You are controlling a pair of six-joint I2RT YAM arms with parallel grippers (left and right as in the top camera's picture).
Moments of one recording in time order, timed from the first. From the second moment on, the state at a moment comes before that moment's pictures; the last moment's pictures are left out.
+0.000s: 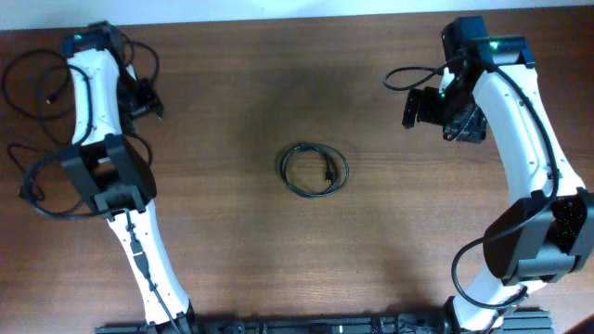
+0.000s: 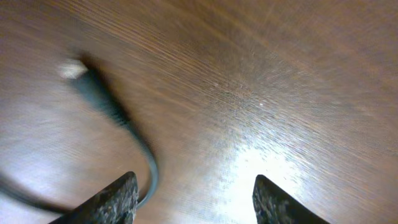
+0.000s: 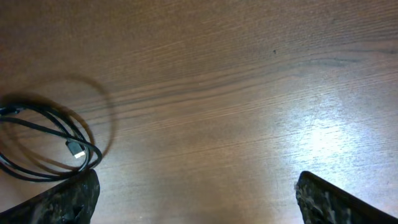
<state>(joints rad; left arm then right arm) 0.25 2.58 2.50 -1.53 0.01 -0.23 0.04 1.87 1.75 -1.37 -0.04 0.33</state>
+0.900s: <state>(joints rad) 0.33 2.57 2.28 -1.17 0.20 -0.29 0.04 1.87 1.75 -1.37 -0.04 0.33</state>
